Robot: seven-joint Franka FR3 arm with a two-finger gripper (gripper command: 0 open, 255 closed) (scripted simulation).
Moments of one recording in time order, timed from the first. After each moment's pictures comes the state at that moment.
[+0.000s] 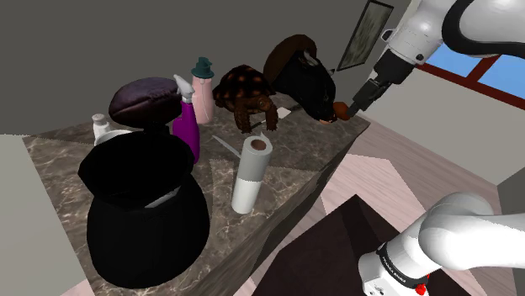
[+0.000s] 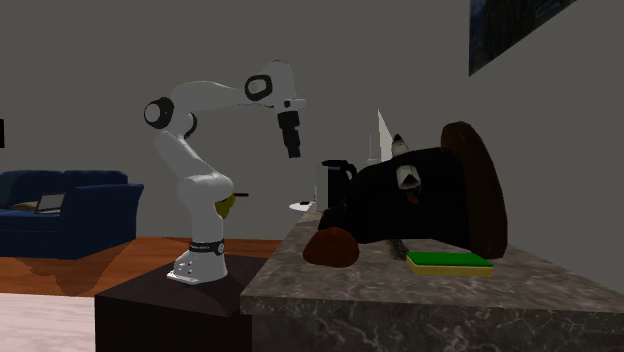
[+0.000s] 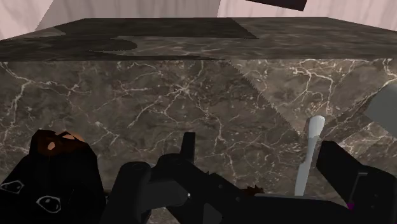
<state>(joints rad) -0.02 -0.80 0.07 -2.35 0.12 1.71 -0.11</state>
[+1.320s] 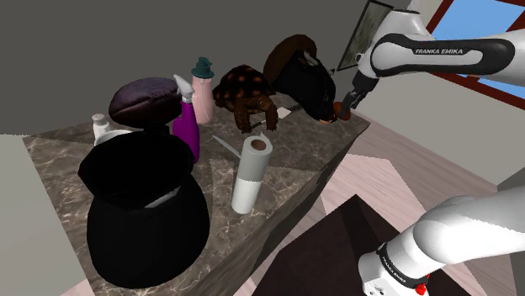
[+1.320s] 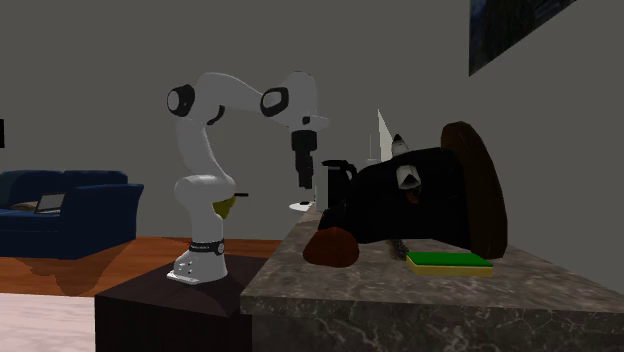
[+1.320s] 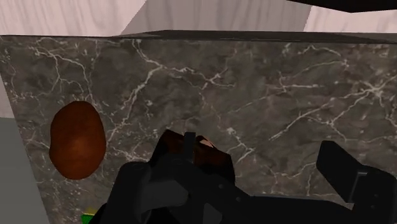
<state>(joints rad) -0.17 -0.38 -0.09 -2.28 -0.15 2.01 -0.34</state>
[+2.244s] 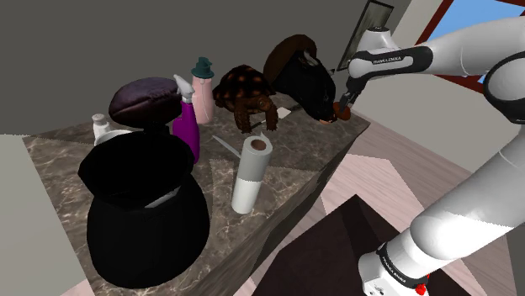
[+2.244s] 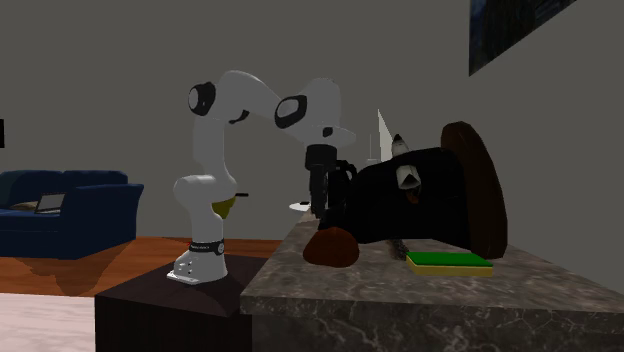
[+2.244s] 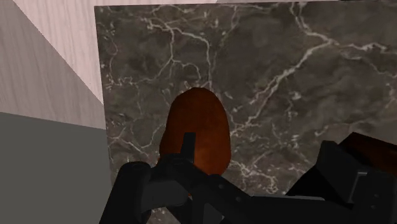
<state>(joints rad) -0.26 0.05 -0.18 -1.98 -0.29 2.15 -0.46</state>
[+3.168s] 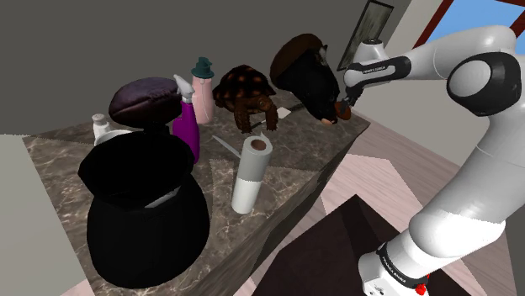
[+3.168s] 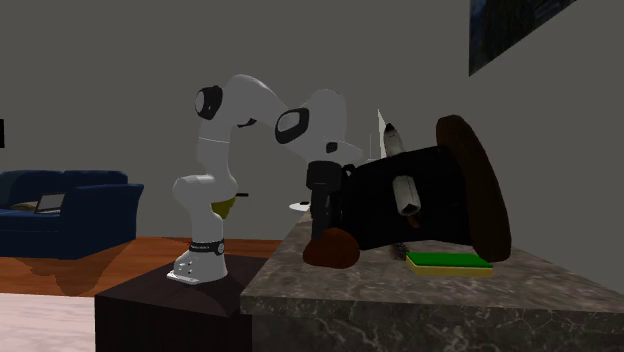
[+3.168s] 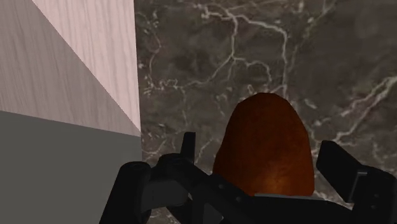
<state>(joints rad) -0.31 0.23 -0.22 -1.87 -0.30 2.26 -0.49</state>
